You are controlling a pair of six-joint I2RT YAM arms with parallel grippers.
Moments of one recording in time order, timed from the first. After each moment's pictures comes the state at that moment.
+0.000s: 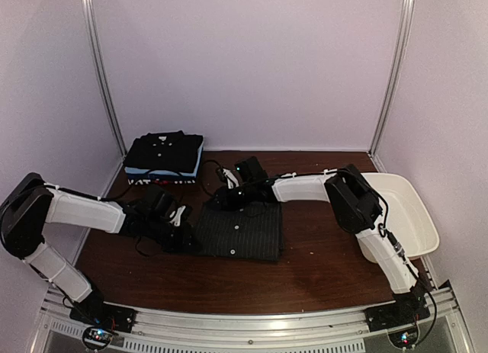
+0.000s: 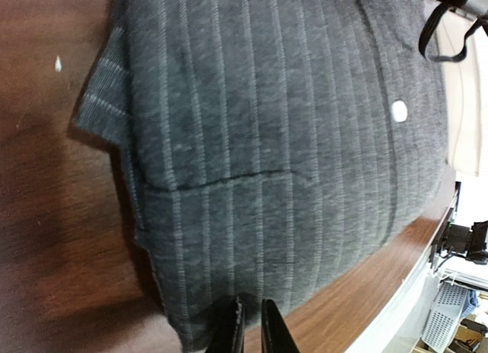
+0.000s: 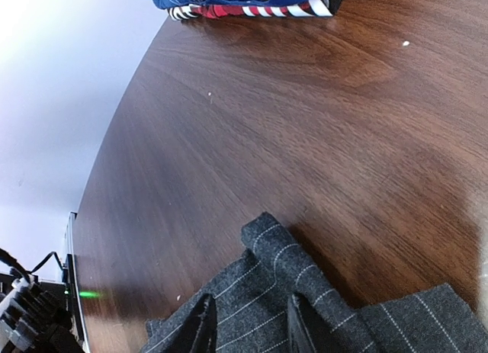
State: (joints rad) left arm -0.64 1.53 0.63 -0.05 0.42 -0.69; right arm 0.77 2.55 1.97 -0.02 -0.52 0.57
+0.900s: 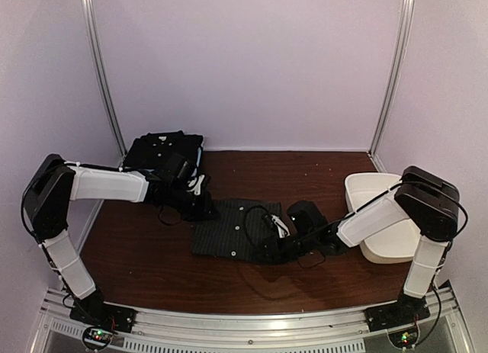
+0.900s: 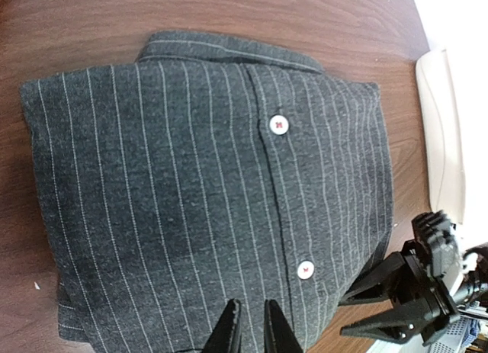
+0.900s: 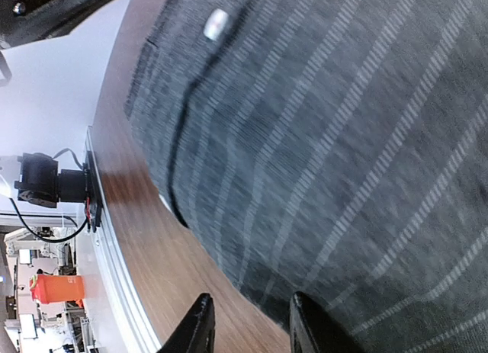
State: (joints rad) left arm -0.65 1.73 1.06 -0.21 0.35 -0.64; right arm 0.88 1.83 0.78 0.37 -0.49 0.74
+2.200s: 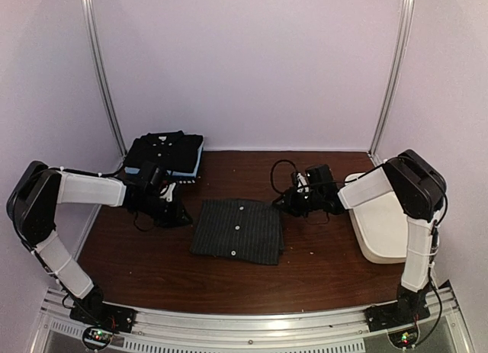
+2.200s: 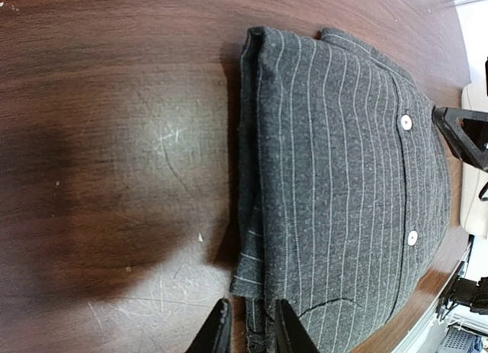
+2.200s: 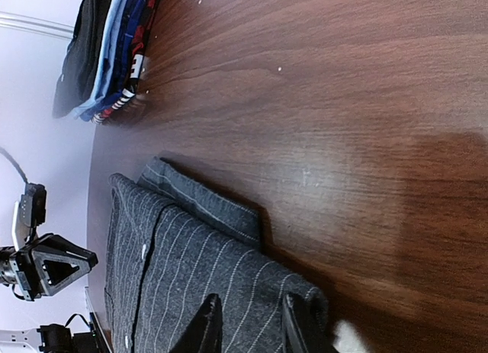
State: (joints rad) left arm -0.44 1.63 0.87 -0.24 0.38 -0.54; right arm 0.53 2.01 1.04 0.34 -0.42 0.81
